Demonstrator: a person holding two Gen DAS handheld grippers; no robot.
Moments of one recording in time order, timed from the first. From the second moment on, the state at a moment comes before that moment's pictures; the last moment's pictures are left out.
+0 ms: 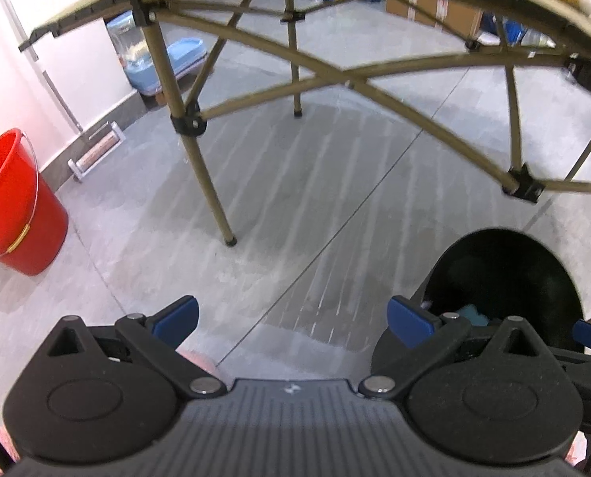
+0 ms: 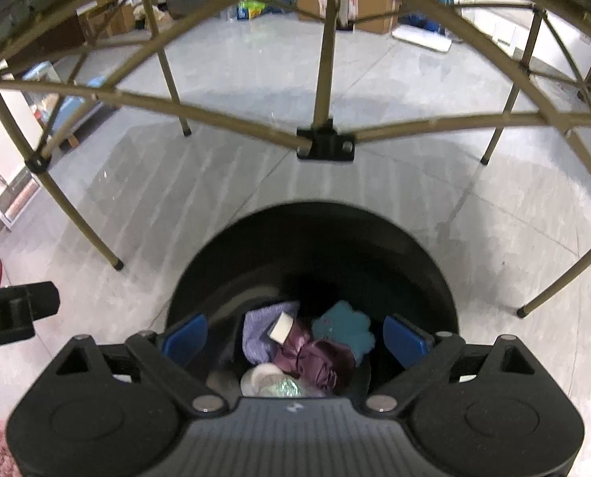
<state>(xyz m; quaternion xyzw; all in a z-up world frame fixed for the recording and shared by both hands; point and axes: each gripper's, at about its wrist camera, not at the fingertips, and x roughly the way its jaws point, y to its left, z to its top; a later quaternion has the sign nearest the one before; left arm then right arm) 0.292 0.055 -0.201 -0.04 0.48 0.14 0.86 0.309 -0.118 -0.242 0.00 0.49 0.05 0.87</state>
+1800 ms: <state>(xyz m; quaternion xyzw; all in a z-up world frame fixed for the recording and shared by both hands) 0.384 -0.014 -0.048 -0.04 0.26 0.07 0.96 0.402 -0.237 -0.052 0.04 0.20 0.02 0.98</state>
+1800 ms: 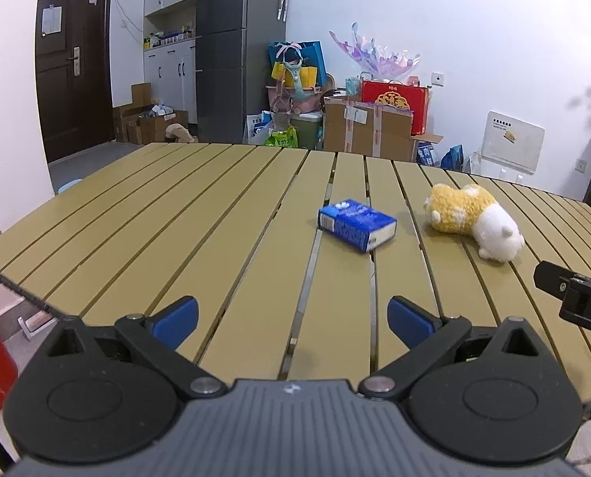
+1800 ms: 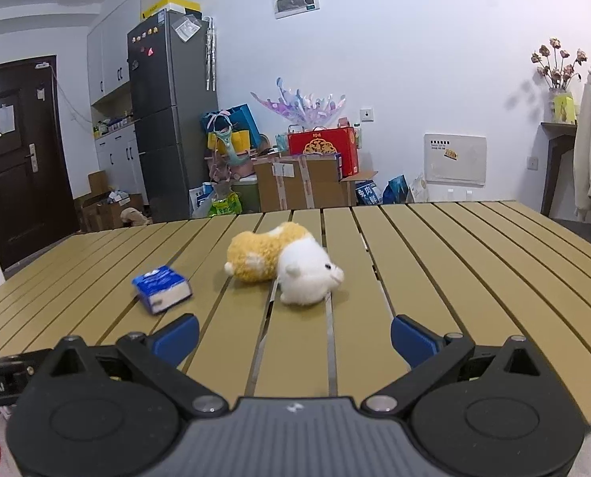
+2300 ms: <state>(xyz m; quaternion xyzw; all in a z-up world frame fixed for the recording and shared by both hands) 0.470 -0.025 -0.048 -0.03 0.26 0.06 0.96 0.493 -0.252 -0.062 0.03 0.20 0.01 0.98</state>
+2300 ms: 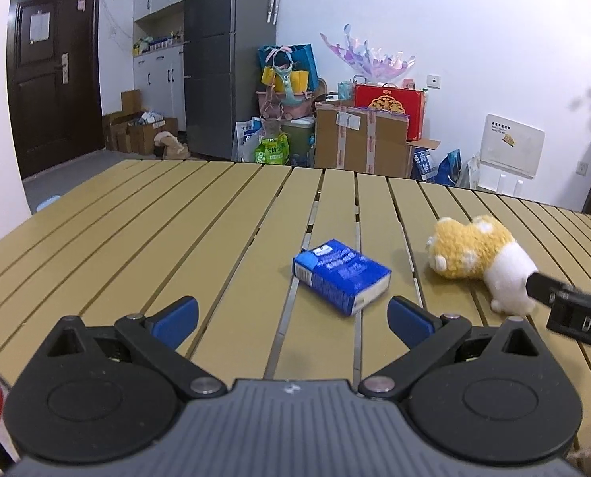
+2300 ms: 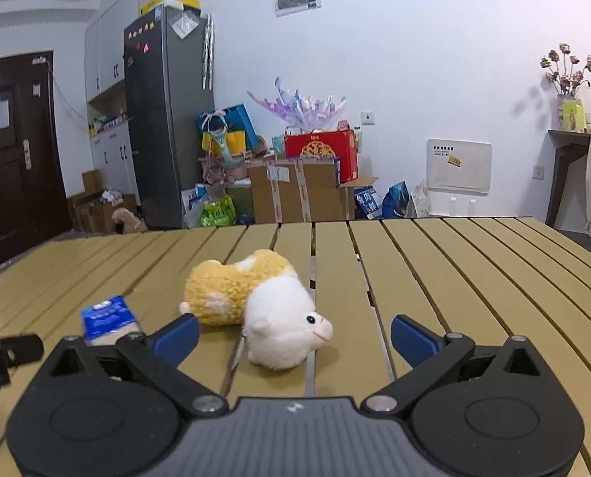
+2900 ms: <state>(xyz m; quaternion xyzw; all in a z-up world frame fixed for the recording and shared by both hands) 0.522 -0.004 -0.071 -0.05 0.28 0.06 0.96 0.595 -0.231 -0.082 0.00 0.31 0.05 0.95</state>
